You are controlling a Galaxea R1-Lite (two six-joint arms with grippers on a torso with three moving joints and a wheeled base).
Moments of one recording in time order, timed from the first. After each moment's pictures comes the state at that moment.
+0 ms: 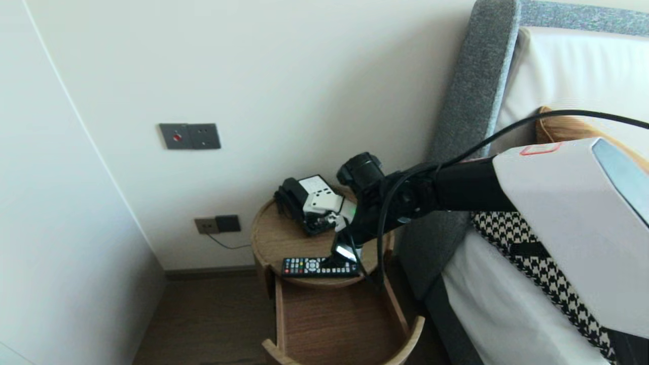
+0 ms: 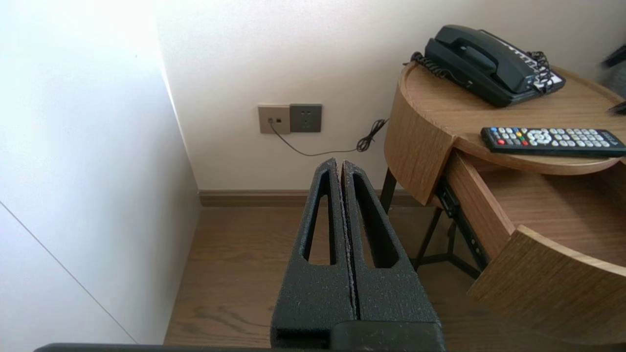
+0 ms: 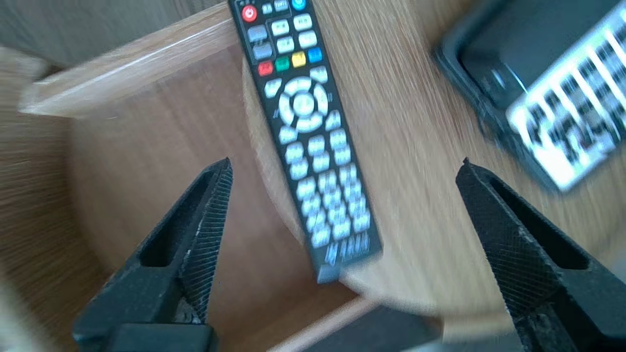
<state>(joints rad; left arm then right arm) 0.01 0.00 0.00 -0.02 0.01 -0.02 0.61 2.23 -1.80 0.40 0.17 -0.65</state>
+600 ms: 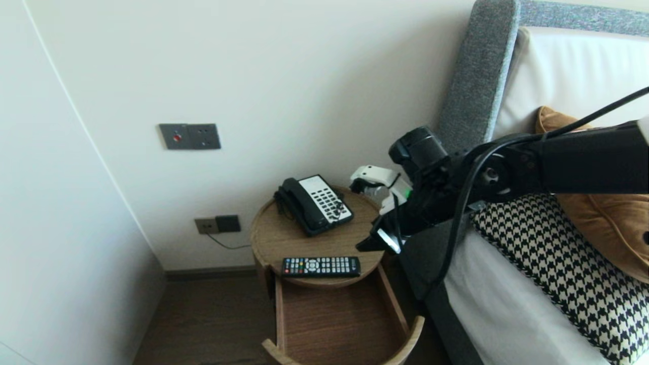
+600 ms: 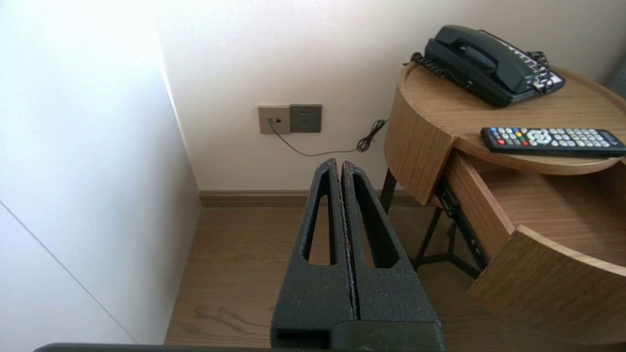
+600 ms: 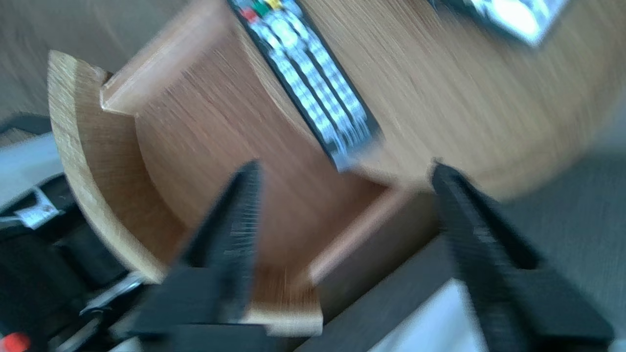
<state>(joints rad) 0.01 0.00 0.00 -0.02 0.01 -0.02 0.52 1.96 -1.56 0.41 0.18 -0.40</state>
